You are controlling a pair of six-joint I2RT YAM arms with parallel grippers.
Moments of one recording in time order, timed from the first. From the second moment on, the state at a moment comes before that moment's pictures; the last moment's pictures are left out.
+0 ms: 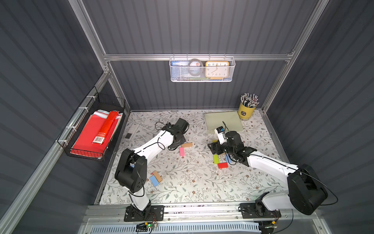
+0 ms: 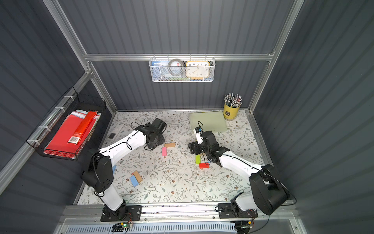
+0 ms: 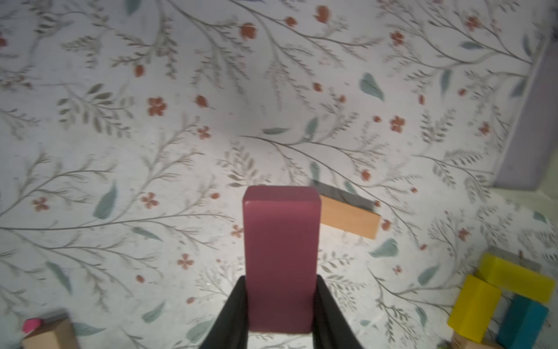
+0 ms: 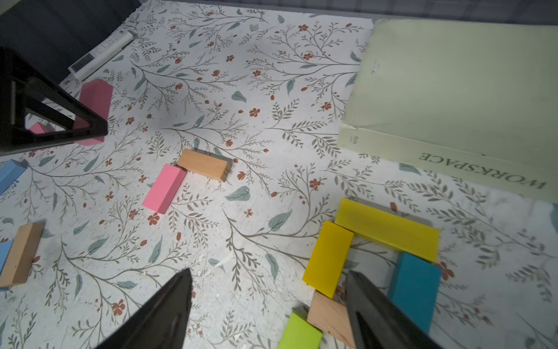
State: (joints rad) left arm -0.59 1.78 1.43 -0.84 -0.26 -0.97; right arm 0.57 1.38 0.77 -0.01 -0.08 0.15
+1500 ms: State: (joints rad) left arm -0.79 2.03 1.41 -0.69 -0.22 -0.99; right arm 0.54 1.27 0.76 -0.16 0.02 0.23
